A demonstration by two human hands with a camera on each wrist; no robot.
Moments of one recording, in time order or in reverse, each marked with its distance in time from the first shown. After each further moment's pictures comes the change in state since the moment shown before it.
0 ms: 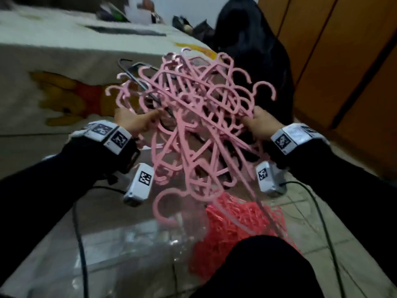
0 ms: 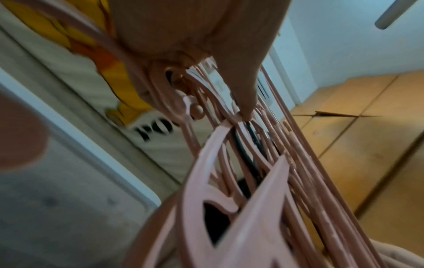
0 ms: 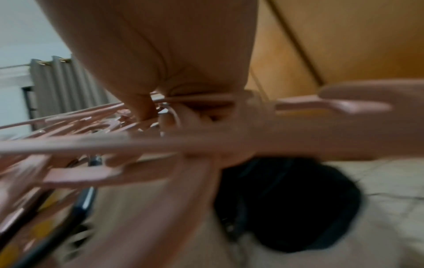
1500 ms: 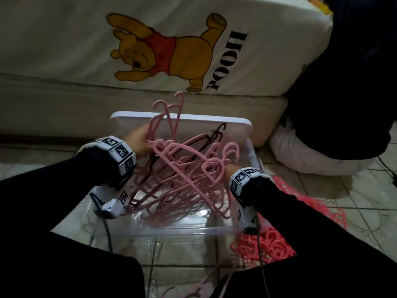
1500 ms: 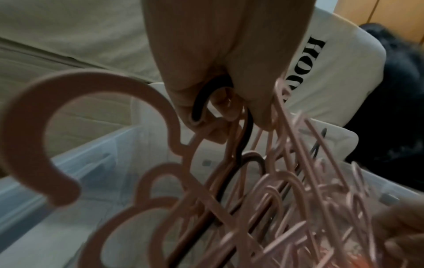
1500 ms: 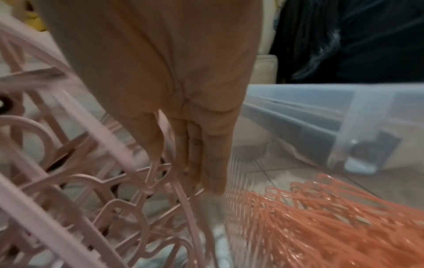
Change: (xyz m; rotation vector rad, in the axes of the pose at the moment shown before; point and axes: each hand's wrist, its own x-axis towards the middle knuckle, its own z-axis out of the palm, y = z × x) left_hand 0.036 -0.171 -0.121 0.660 -0.214 0.100; right_hand -0.030 0.022 0.297 -0.608 -0.688 -0.017
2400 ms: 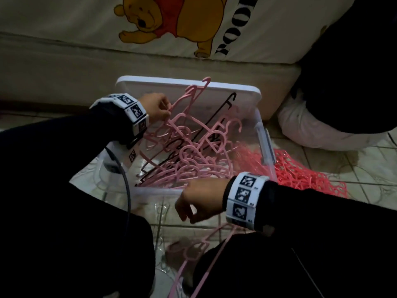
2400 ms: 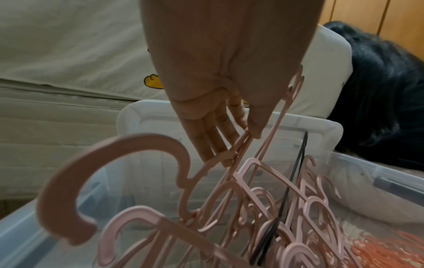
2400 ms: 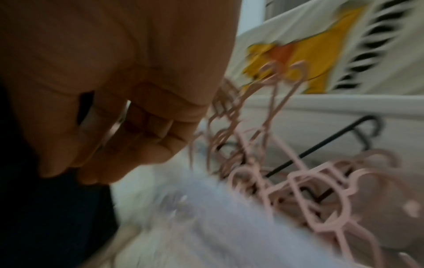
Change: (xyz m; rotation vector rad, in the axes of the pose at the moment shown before) left_hand 0.000 0.011 0.001 0.177 -0.066 0.072; right_hand -0.163 -0.098 0.006 -0.381 -0.347 -1.030
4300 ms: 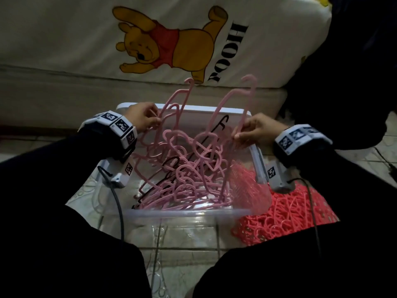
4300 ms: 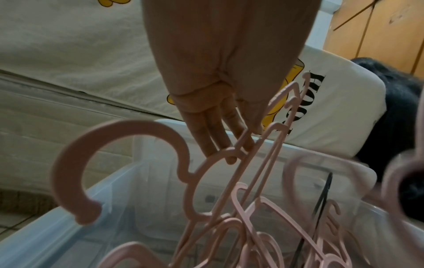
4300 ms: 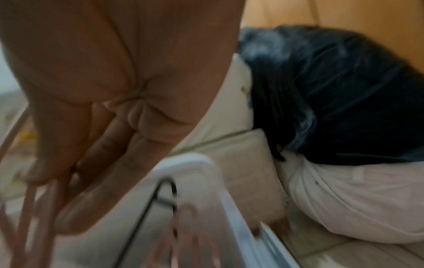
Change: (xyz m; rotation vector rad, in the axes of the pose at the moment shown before) left_hand -0.003 -0.003 -0.032 -0.295 0.116 -0.038; right_hand -0.098 0.150 -0.065 0.950 0.750 0.454
